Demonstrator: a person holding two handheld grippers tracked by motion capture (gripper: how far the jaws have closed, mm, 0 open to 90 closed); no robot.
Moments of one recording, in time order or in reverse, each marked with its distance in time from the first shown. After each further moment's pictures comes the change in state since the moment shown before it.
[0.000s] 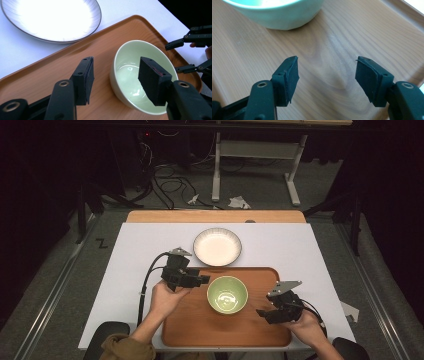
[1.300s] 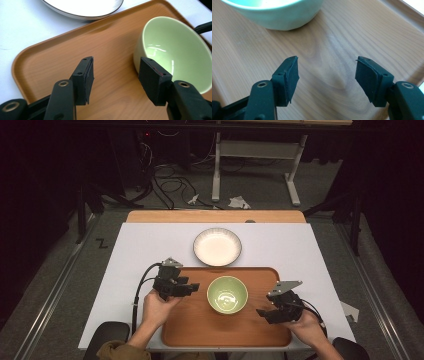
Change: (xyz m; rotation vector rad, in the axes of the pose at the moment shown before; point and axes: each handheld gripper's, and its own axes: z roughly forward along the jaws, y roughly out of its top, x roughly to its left) left arm 0.016 -0.035 0.004 0.025 0.108 -0.008; right arm 0.000 0.000 0.000 -0.007 -0.001 0.007
